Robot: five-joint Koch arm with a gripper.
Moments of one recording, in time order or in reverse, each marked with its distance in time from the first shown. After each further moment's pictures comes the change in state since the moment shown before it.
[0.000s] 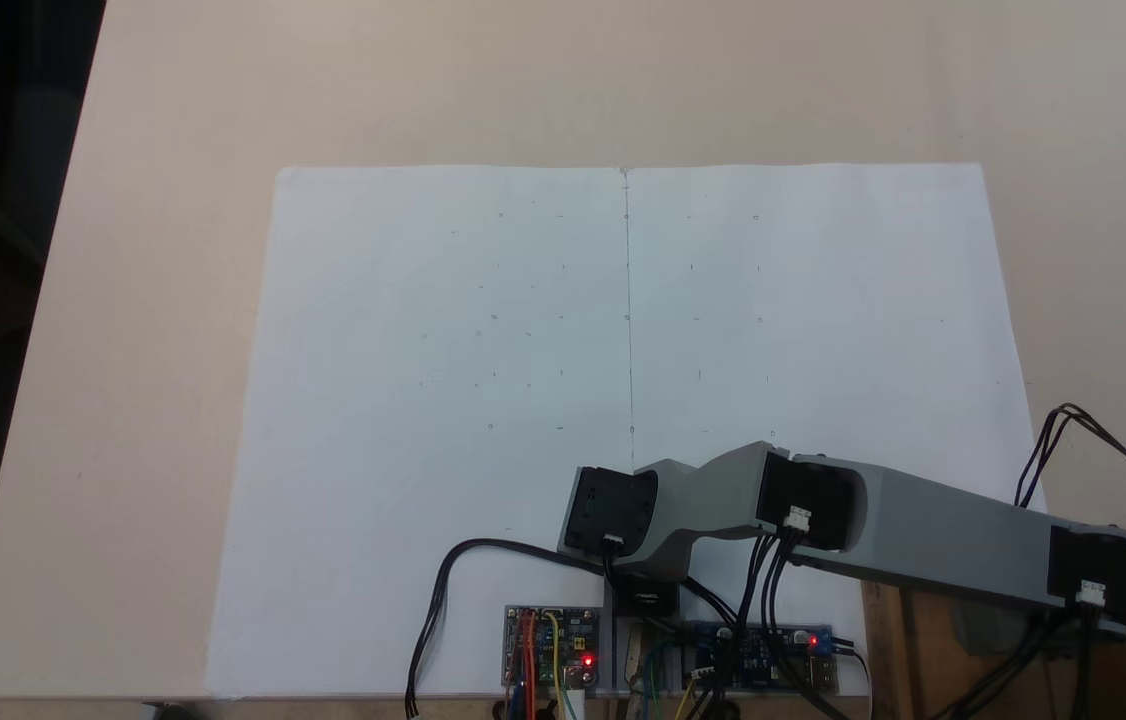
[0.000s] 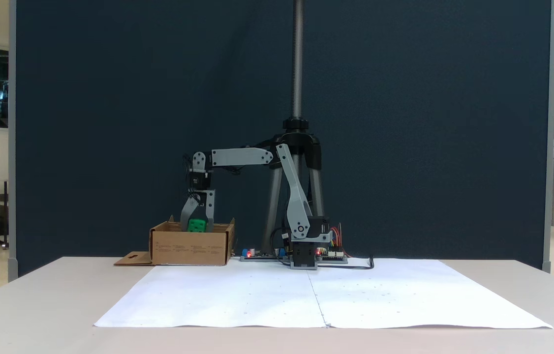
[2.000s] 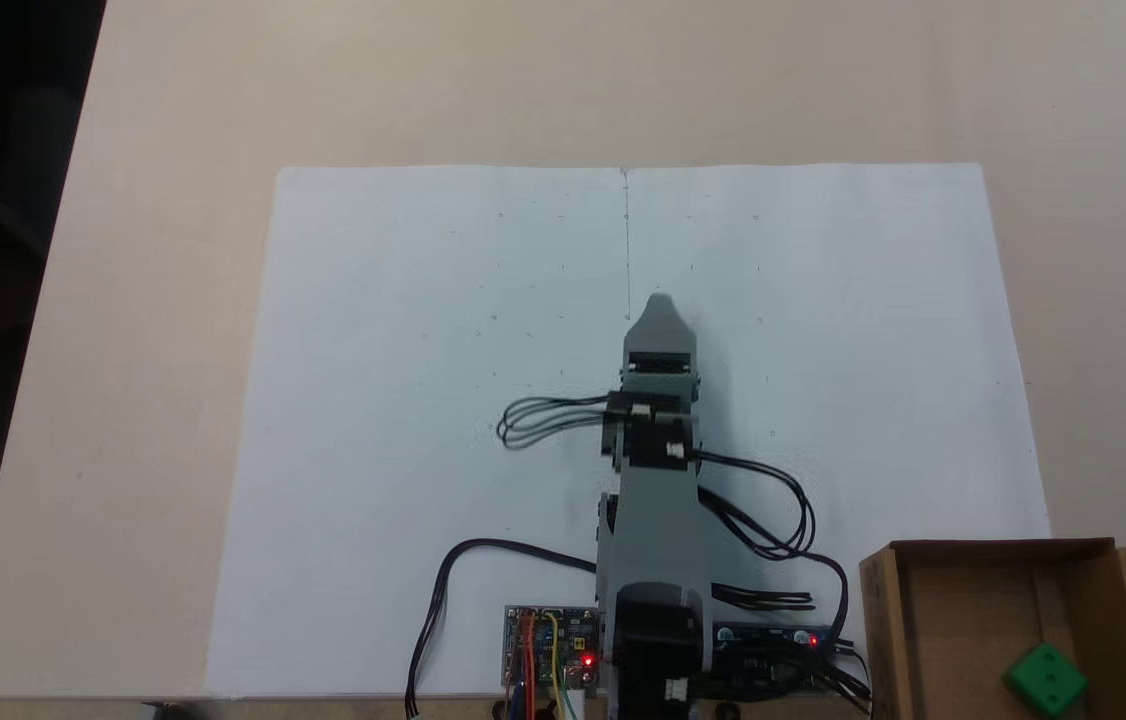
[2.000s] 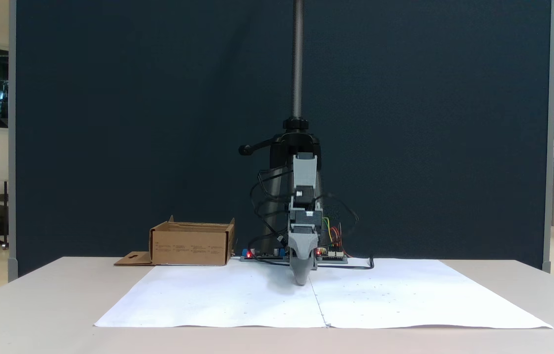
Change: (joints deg) arm -100.5 57.7 94.0 -75.1 14.8
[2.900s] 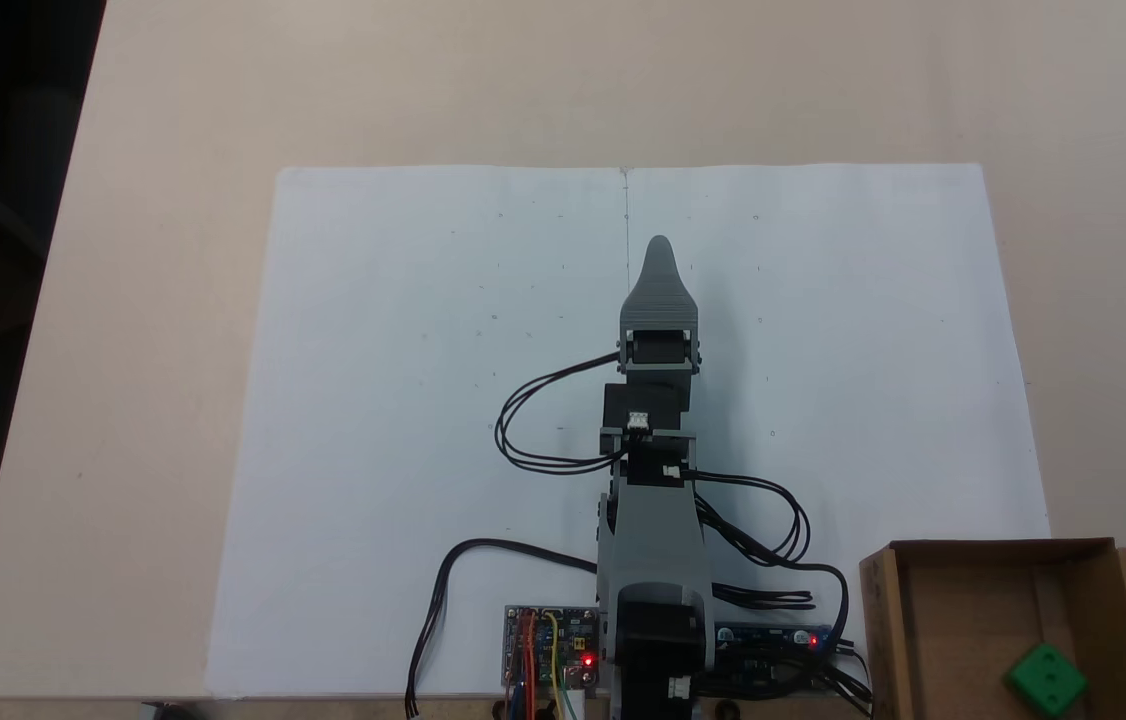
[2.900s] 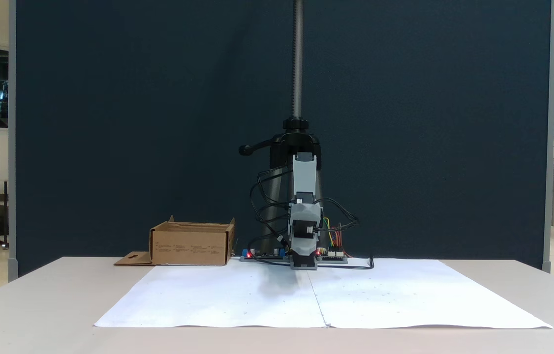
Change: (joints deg) arm -0.1 0.3 8.0 -41.9 0.0
